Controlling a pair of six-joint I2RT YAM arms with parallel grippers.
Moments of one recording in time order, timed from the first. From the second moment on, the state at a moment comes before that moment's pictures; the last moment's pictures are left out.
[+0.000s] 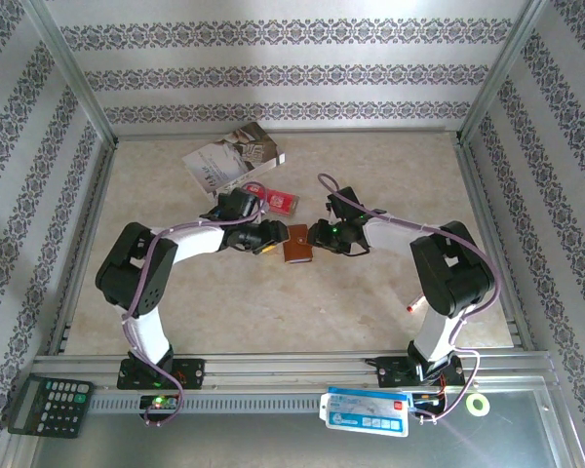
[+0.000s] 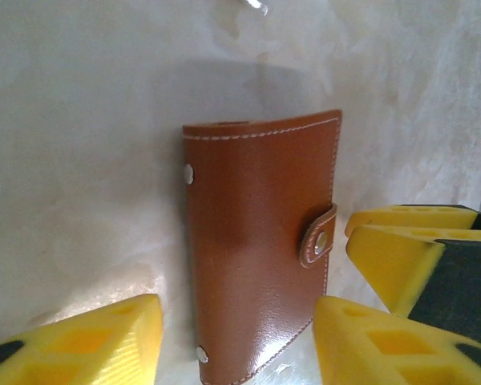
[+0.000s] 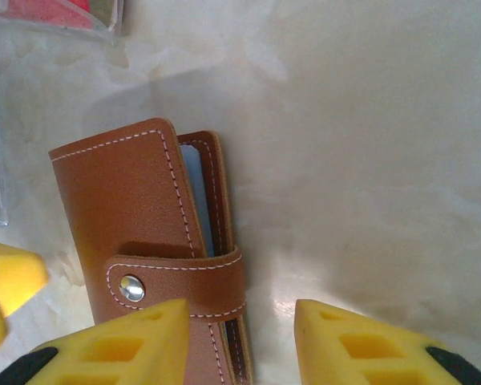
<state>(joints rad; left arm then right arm) -0.45 1.82 1.01 -0.10 0.48 -0.81 0.46 1.78 1.00 -0.27 -0.32 0.70</state>
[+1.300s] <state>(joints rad) -0.47 1.92 1.07 -0.10 0.48 -0.85 0.46 1.84 1.03 -0.25 -0.34 0.70</state>
